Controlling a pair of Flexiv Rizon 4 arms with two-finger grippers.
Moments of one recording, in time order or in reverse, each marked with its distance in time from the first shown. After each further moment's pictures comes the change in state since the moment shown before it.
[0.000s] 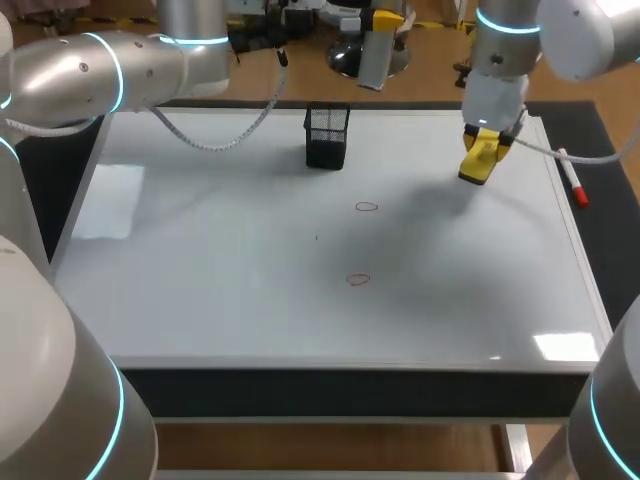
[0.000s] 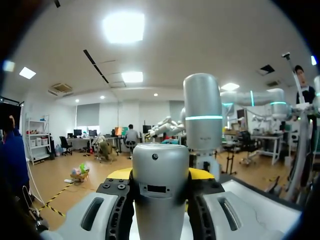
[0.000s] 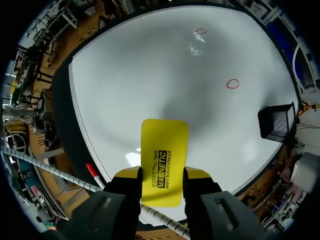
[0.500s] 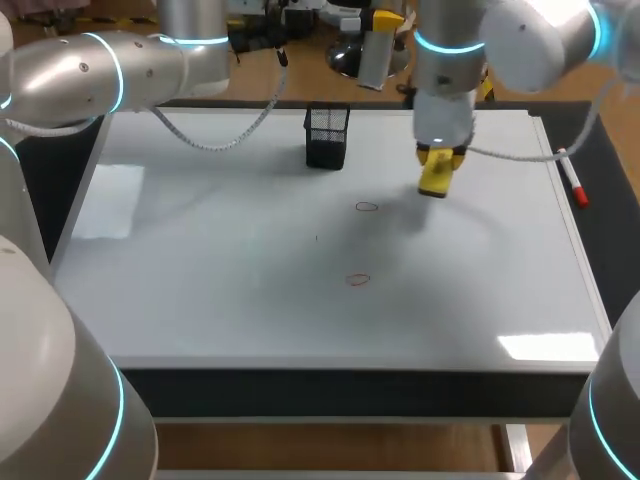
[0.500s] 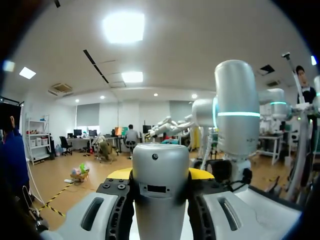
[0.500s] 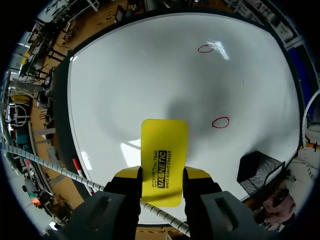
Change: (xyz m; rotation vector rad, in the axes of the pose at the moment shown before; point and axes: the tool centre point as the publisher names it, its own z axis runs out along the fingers) left arm 0.000 0.000 0.000 0.000 0.000 0.000; right arm -0.060 0.067 -0.004 0.045 0.032 -0.225
